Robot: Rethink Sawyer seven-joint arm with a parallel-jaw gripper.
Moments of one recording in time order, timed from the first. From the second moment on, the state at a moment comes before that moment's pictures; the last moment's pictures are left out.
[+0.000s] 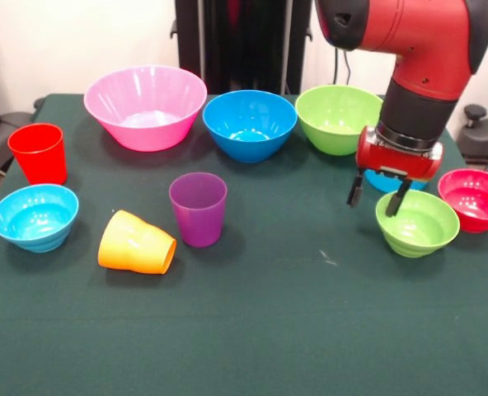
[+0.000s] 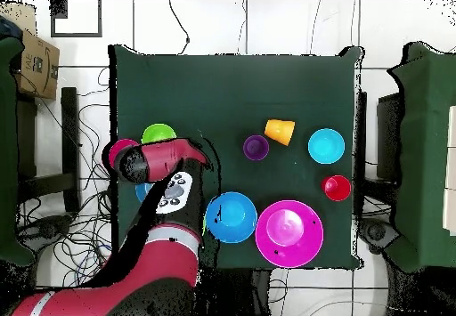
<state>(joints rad) 0.18 -0.36 -0.16 1.45 -0.07 0.41 2.17</state>
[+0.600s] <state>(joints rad) 0.18 -0.35 -0.16 1.45 -0.07 0.41 2.17</state>
